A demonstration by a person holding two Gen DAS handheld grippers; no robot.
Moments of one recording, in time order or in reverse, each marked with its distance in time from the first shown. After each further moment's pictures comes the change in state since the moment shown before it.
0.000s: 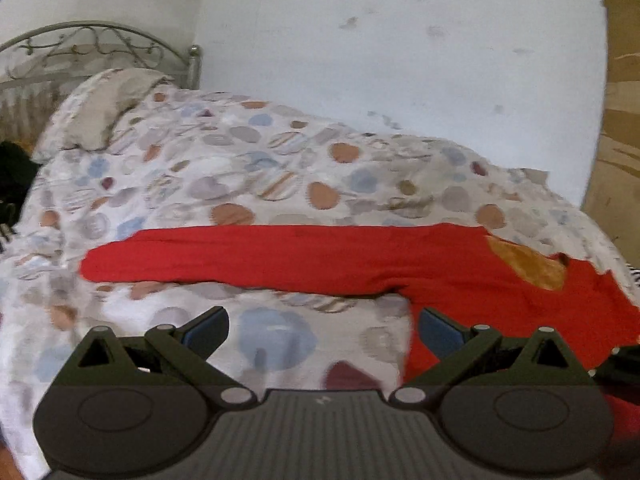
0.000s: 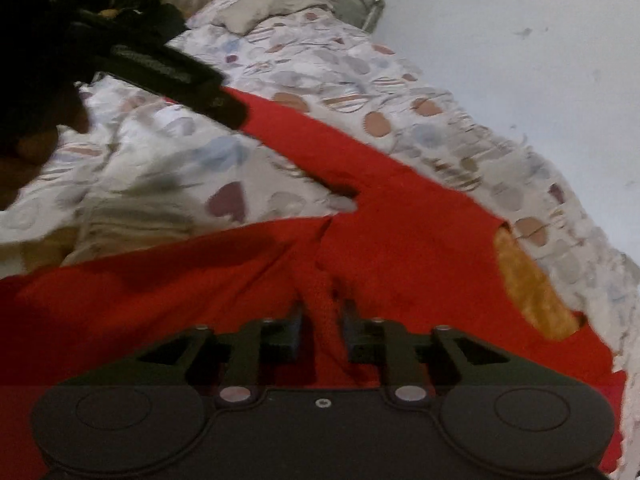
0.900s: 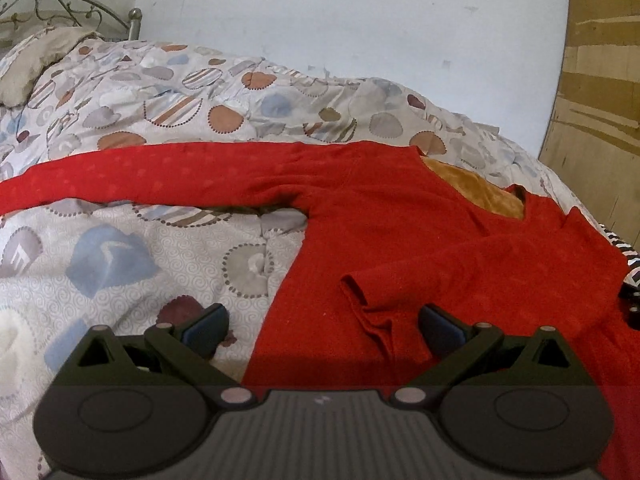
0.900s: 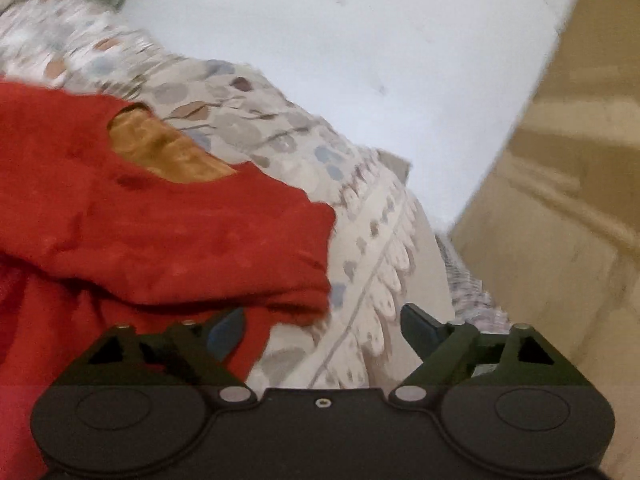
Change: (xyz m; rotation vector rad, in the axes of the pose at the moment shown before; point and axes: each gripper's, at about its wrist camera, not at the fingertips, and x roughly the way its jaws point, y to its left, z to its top) left arm 0.065 -0.057 -0.065 0.025 0.096 -0.150; right arm -0.015 -0.158 -0.131 0.160 0.076 -0.740
